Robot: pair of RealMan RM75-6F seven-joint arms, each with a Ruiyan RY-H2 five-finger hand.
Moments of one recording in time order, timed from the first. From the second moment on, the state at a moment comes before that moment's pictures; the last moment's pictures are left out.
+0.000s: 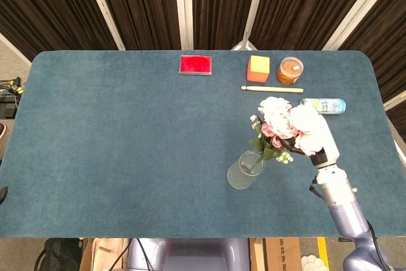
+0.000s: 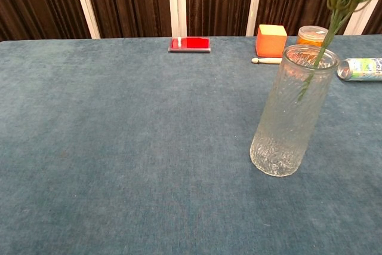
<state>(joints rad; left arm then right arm) 0.06 -1.06 -0.08 -1.66 1.50 1.69 -0.04 0.38 -1.10 0.43 -2.01 -1.29 1.13 0.85</state>
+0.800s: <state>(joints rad) 0.07 -1.06 -0.08 -1.66 1.51 1.70 -0.03 0.45 -1.05 0.28 -1.88 -1.55 1.02 1.01</state>
